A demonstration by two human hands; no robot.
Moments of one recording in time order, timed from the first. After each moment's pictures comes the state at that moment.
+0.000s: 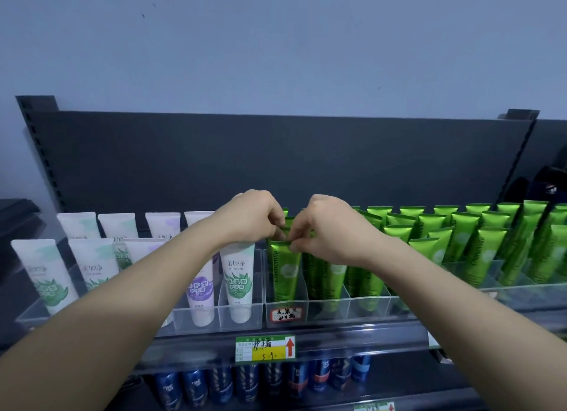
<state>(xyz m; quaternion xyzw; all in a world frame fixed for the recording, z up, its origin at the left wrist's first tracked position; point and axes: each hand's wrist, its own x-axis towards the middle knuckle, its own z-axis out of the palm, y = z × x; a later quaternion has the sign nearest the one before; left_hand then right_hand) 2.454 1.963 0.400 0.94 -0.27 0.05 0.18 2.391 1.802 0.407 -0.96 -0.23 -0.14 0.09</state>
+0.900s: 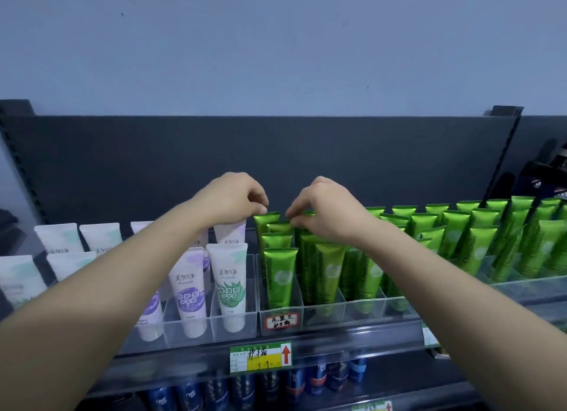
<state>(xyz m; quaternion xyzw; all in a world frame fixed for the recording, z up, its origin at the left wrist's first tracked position) 2.480 1.974 0.424 0.95 -0.24 0.08 0.17 2.431 1.785 0.409 -0.96 -0.18 -0.18 0.14</state>
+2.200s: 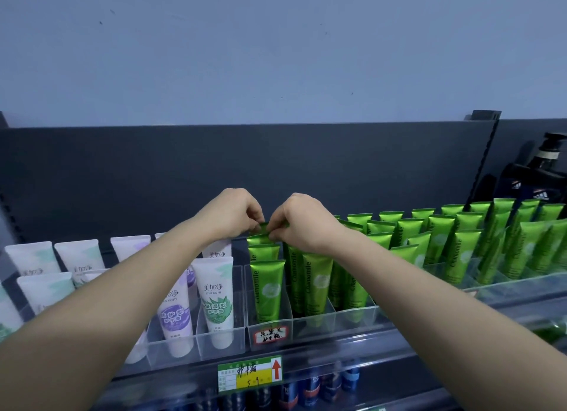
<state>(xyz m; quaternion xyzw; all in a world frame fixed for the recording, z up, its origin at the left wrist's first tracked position) 2.502 1.955 0.405 0.94 -0.26 0.07 0.20 2.451 1.797 0.397 -0.96 -0.18 -0.15 0.17</state>
